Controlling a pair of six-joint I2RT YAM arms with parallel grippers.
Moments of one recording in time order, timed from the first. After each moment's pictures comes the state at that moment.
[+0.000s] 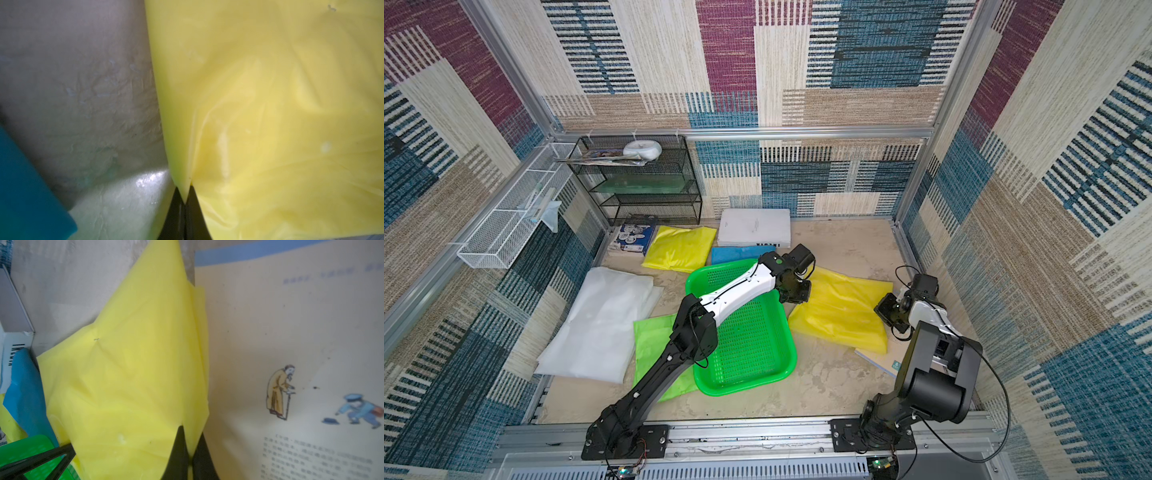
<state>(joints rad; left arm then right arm) -0.84 2.66 2.57 -1.09 0.15 -0.57 -0.43 1.49 0.80 -0.43 -0.38 0.35</state>
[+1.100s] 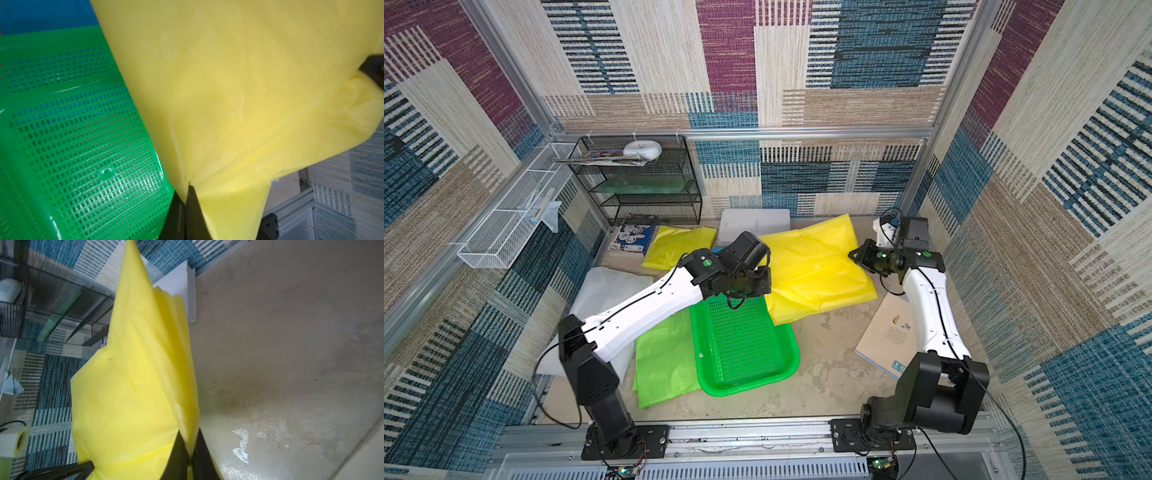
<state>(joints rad) -0.86 1.72 1.71 -0.94 -0.09 -0.85 -0.13 1.44 1.34 -0.72 -0.61 0.30</state>
